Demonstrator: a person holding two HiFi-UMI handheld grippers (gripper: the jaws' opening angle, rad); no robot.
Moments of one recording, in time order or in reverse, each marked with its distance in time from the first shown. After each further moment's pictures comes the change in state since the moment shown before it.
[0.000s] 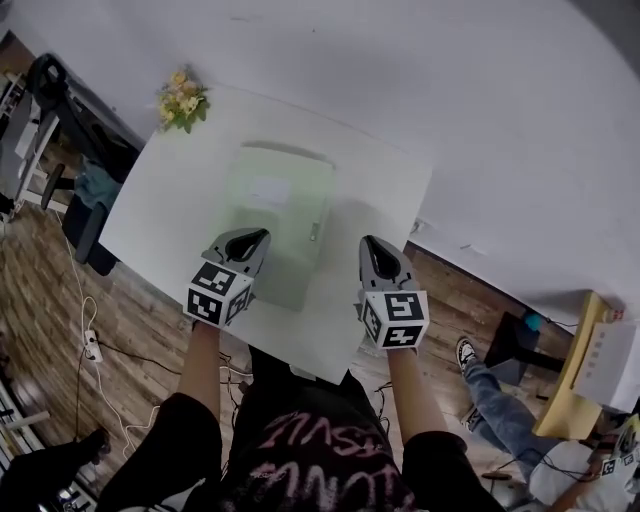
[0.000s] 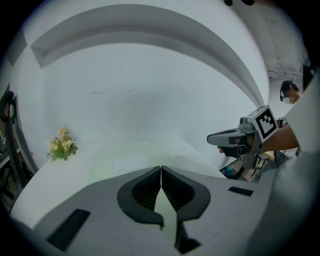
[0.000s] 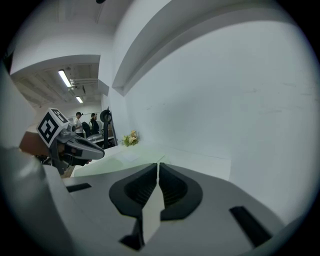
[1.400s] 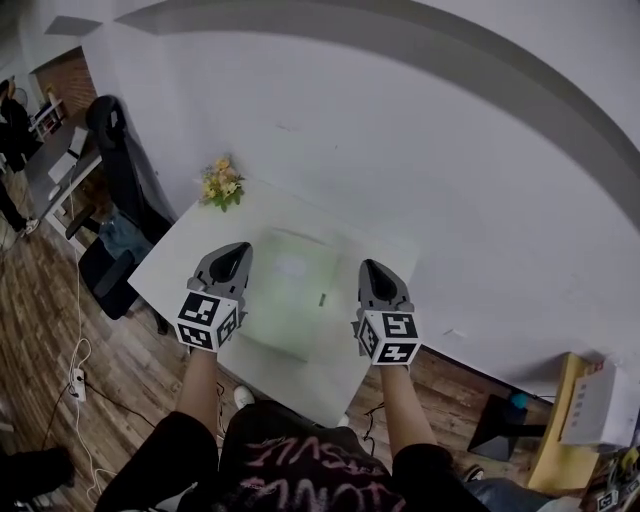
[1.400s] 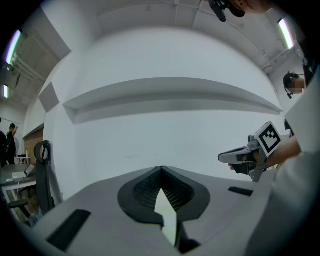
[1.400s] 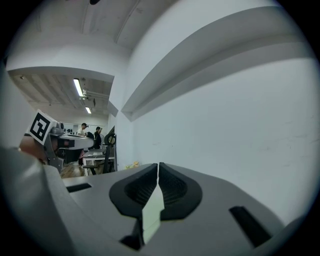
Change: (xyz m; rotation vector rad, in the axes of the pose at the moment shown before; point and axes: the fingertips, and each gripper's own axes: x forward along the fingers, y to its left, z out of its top) left arm -0.152 0.043 0.146 0.077 -0.495 0.272; right arm -0.031 0.041 0.156 -0.099 -0.284 0.015
